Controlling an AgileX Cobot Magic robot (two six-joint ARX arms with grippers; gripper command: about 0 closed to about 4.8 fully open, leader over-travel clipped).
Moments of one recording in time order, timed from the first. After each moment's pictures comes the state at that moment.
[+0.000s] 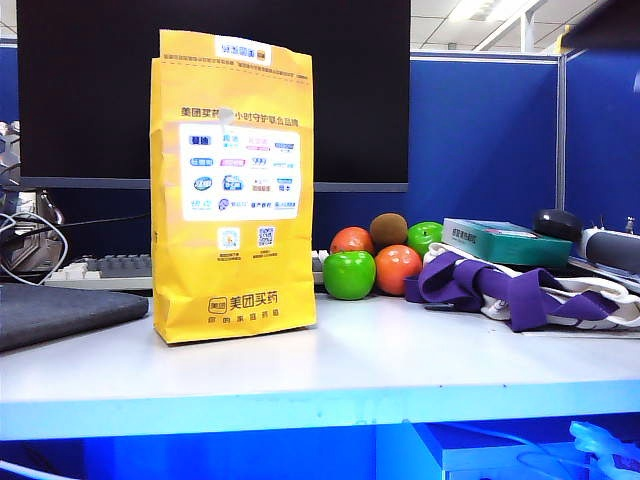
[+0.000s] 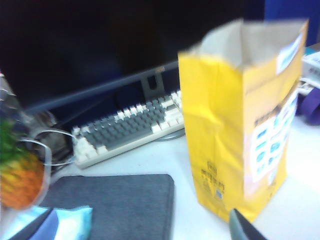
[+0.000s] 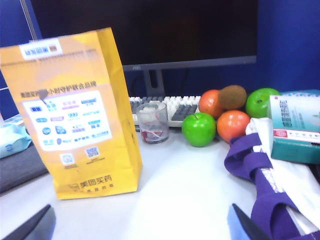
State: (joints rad) left arm -0.34 0.34 0.52 -0.26 -0.12 0.23; right arm 0.39 0.24 0.10 0.25 -0.11 0.14
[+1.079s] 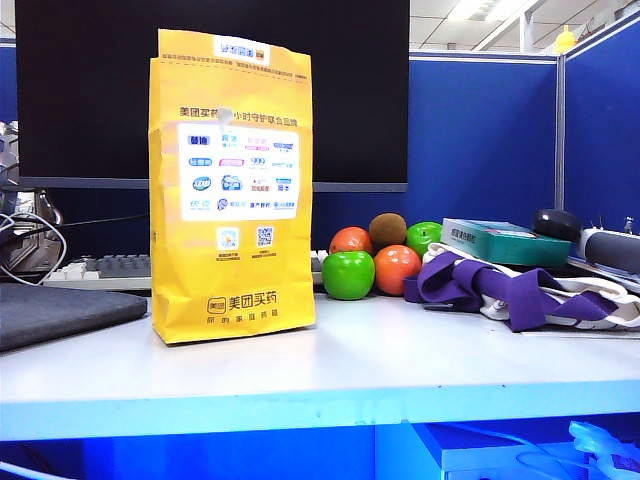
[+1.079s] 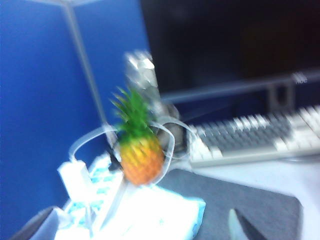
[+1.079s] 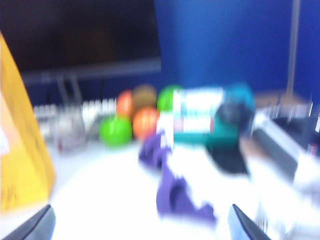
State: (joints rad) left arm 0.10 0.03 0.25 -0.08 -0.11 0.23; right arm 0.10 0.03 0.01 0.14 -0.10 0.14
